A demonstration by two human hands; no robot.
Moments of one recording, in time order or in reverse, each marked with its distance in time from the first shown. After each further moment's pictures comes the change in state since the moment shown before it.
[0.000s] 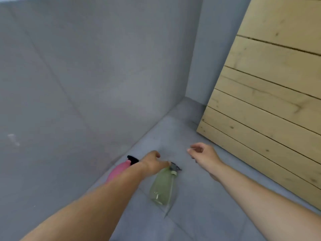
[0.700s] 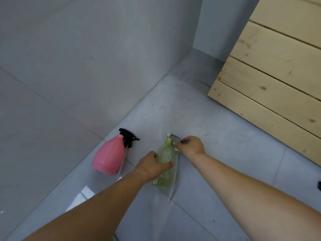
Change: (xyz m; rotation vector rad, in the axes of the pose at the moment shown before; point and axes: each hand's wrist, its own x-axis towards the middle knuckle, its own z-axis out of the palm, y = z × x) left_hand 0.080 -0.091 0.072 -0.008 -0.061 -0.162; right_hand 0.090 0.111 0.114 -0.151 0.016 0.262
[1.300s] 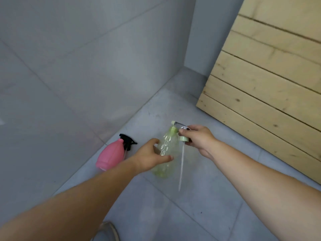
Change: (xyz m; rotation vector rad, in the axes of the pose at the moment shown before) left_hand -0.052 0.032 -0.029 -0.112 -0.024 0.294; right_hand -0.057 -0.050 -0.095 0.525 -0.114 -0.039
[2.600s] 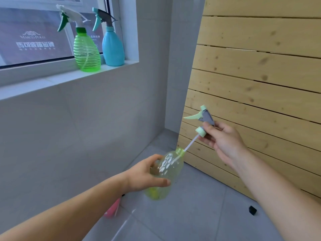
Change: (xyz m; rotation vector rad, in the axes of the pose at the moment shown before) left_hand -0.200 0.146 -0.039 0.156 -0.088 0.459; right_hand -0.273 -0.179 -0.111 0.382 0.033 -0.579
